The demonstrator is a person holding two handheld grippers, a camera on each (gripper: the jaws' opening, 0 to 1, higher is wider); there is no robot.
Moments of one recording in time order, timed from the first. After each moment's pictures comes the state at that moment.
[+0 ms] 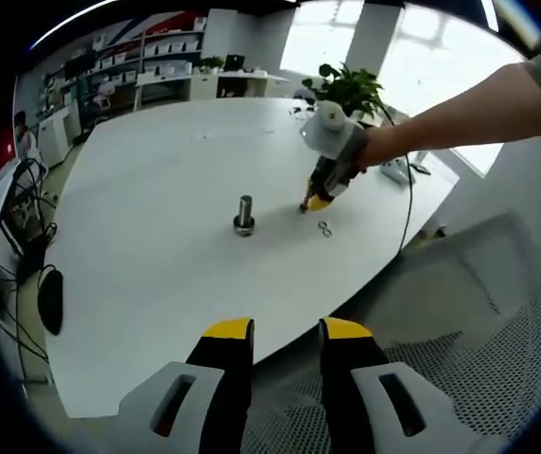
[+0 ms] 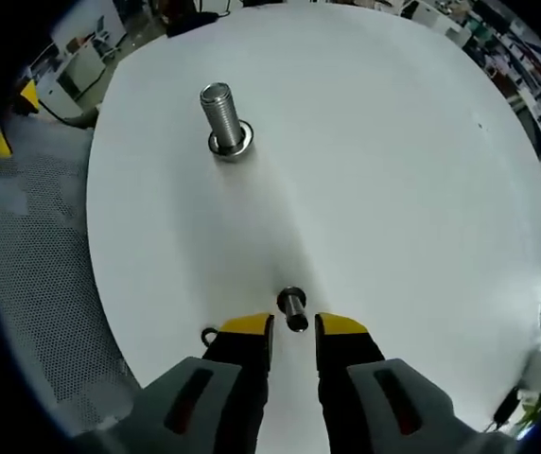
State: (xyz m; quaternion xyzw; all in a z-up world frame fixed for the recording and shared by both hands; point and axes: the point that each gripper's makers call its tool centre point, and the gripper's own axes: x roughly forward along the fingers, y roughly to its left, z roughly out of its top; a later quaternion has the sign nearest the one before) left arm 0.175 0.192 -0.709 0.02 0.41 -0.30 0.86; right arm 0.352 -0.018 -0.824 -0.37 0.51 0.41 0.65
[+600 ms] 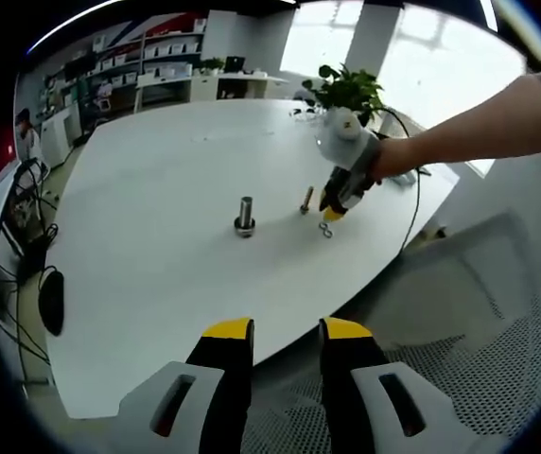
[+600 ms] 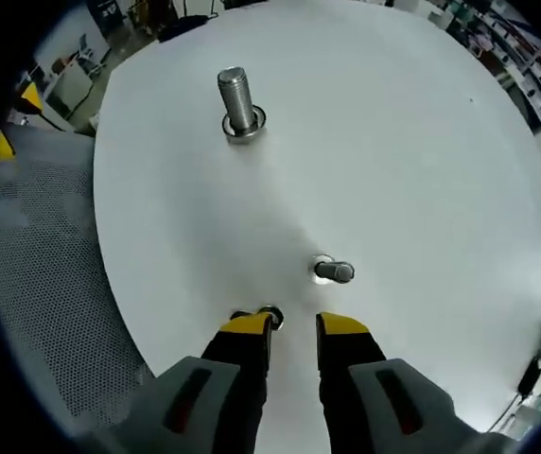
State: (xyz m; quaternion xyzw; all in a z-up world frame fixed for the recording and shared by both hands) left arm 0.175 0.193 -0.708 0.02 0.41 -0.30 0.86; right arm 0.318 -0.020 -0.836 -0.33 0.54 0.39 0.66
